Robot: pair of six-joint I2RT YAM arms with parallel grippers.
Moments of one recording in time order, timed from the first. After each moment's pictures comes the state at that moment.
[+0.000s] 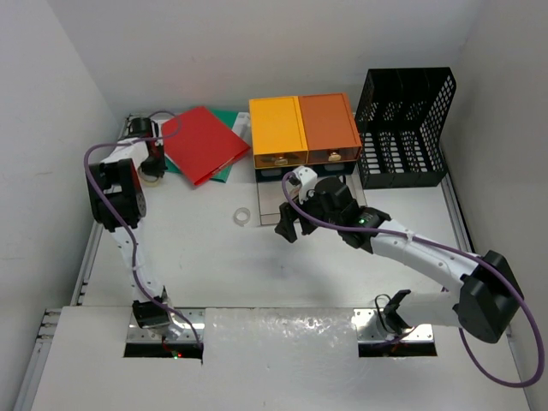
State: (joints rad) left arm 0.20 2.22 1.69 -0.57 -0.05 0.05; right arm 0.75 1.26 0.79 -0.10 -0.17 0.18
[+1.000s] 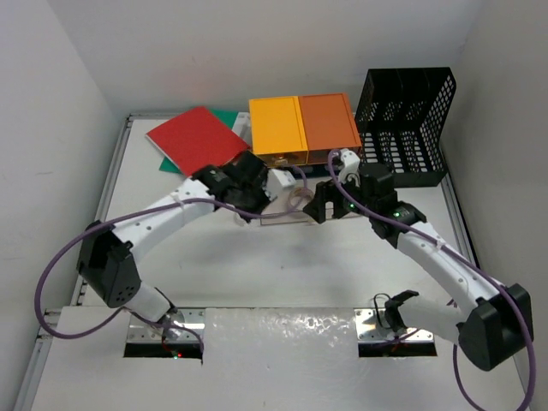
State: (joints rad) left arm -0.66 1.50 1.29 -0.81 0.12 0.31; right arm 0.44 1.11 0.76 -0.17 -0.34 0.17
